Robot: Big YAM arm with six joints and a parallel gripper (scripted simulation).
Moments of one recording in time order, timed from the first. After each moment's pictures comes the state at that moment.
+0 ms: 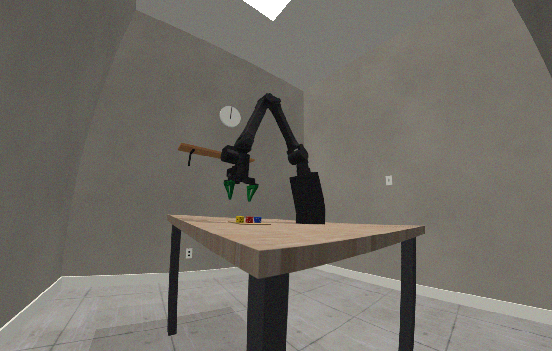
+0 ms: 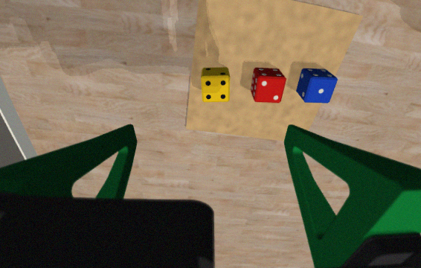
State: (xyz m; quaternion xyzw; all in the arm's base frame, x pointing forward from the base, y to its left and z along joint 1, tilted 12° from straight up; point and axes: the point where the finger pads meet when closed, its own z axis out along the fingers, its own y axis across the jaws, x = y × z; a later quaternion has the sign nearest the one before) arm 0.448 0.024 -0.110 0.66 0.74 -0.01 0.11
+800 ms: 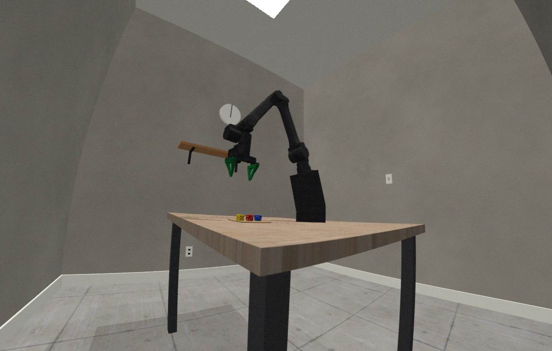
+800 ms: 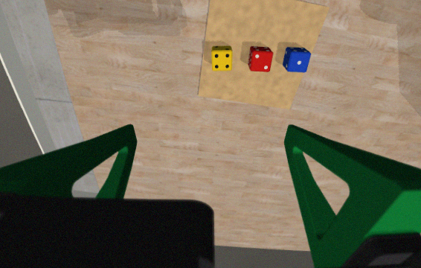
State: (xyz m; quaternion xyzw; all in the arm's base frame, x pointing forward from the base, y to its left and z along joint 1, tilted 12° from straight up) arm 0.443 0.038 -0.026 0.66 0.74 -0.01 0.11
